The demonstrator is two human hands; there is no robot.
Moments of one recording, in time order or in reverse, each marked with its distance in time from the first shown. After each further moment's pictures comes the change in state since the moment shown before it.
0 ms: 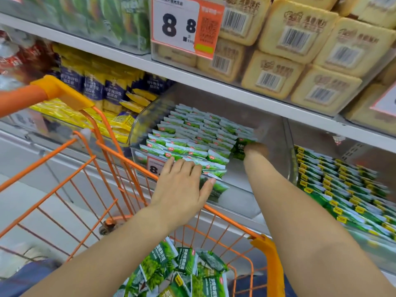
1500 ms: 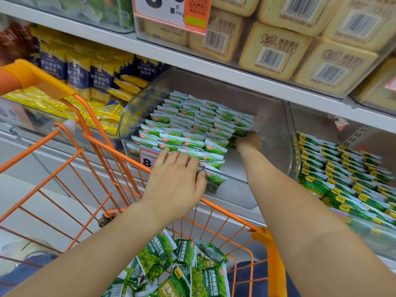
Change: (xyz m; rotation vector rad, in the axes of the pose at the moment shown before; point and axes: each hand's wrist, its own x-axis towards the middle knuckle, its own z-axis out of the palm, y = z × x) left_hand 0.002 0.000 0.003 0.013 0.075 0.018; right_hand 0.043 0.022 0.018 -0.426 0.009 -0.247
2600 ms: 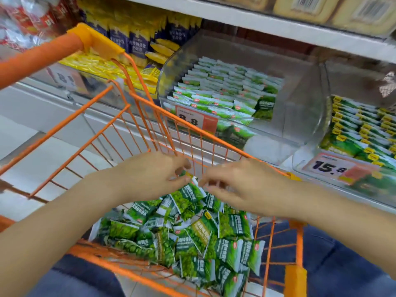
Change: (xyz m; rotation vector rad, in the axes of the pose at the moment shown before) left_hand -0.089 -0.049 -0.076 -0.063 -0.678 0.081; right_hand -0.255 0.022 -0.069 -0.483 -0.693 -1.293
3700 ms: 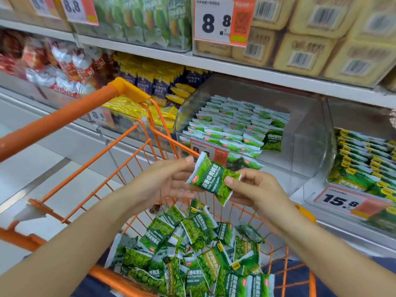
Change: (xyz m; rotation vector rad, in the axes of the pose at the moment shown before) left_hand -0.002 -0.006 -0.019 -1.602 0.221 -0.175; right_hand 0.010 0.012 0.012 1.351 0.481 0.441
